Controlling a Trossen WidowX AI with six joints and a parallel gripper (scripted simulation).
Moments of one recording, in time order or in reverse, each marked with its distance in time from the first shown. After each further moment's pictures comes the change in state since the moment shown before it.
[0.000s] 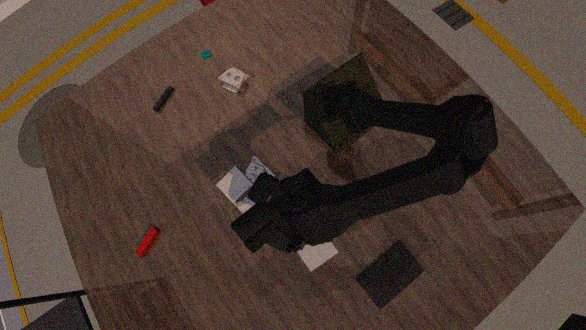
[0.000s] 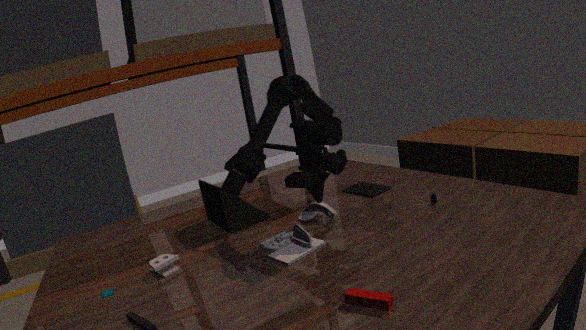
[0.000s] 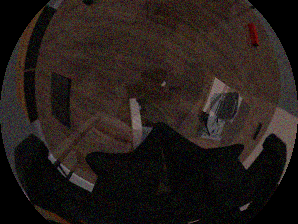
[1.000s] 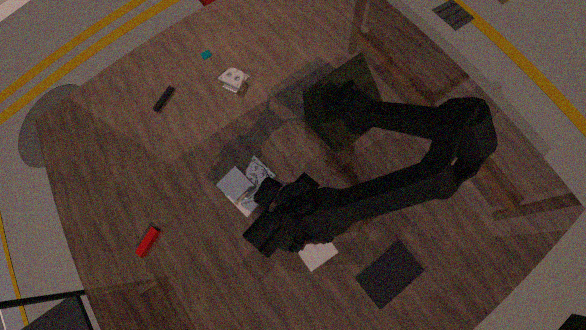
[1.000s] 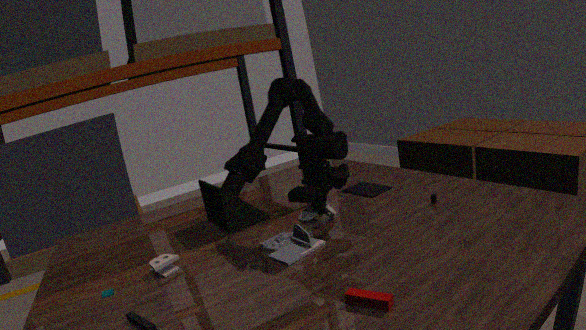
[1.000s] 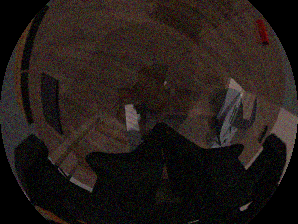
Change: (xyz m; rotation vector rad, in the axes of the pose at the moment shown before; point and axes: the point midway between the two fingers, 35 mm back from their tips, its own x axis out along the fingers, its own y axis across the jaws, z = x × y) arm 0.037 0.003 -0.001 0.005 0.003 0.005
